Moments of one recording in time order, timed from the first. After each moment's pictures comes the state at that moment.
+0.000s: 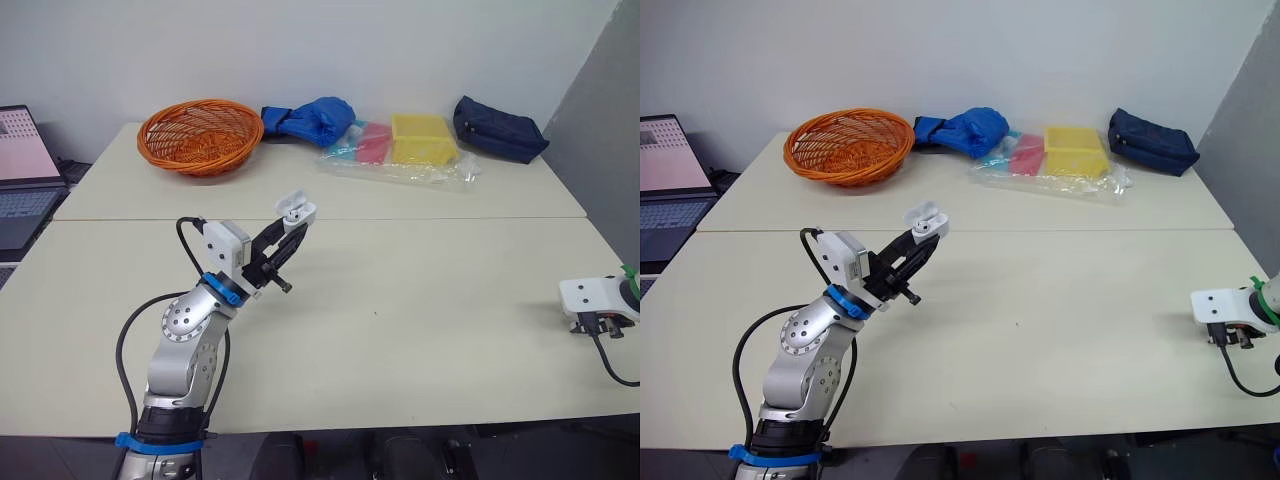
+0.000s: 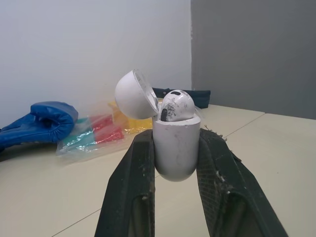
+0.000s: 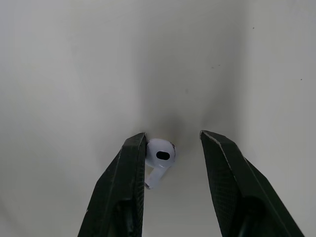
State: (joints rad) left arm -0.23 0.32 0.07 -0.18 -0.39 0.04 -0.64; right arm -0.65 -1.14 0.30 0.88 -0.37 -0.45 1.31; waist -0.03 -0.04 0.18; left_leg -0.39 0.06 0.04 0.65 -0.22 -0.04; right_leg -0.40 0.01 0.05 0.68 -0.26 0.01
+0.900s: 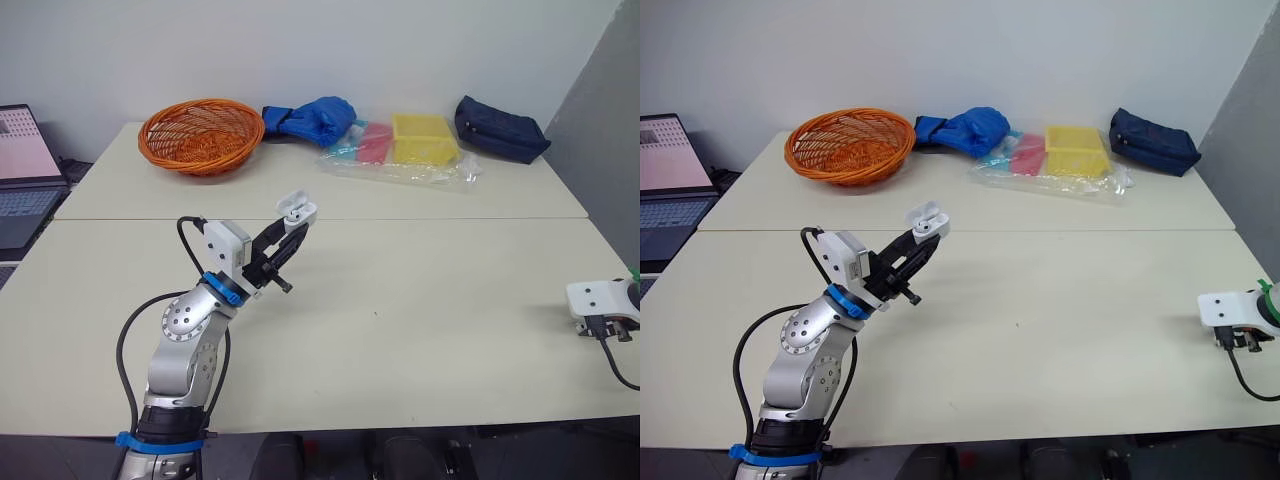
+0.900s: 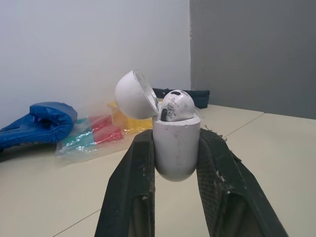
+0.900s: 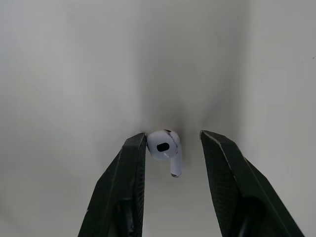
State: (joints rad) left arm -0.23 0.32 0.07 -0.18 -0.39 0.04 -0.64; right arm -0.63 -1.16 0.29 0.90 -0.36 -0.47 1.33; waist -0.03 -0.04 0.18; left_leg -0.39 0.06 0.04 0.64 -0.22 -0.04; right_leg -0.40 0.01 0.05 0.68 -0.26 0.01
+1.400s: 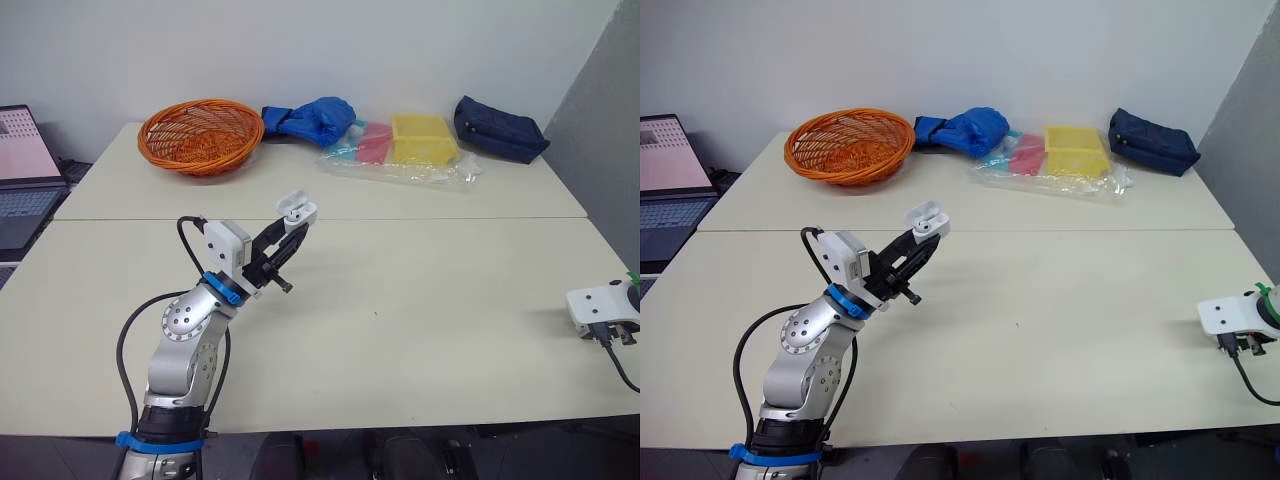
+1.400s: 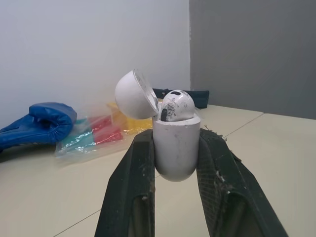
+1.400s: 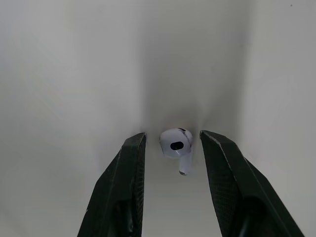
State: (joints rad) left arm -0.23 0.32 0.07 -0.18 -0.39 0.04 -0.64; right arm -0.64 -1.17 0.33 0.90 -0.42 -0.57 1.26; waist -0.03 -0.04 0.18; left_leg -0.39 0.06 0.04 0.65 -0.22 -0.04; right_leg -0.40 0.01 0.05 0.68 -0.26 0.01
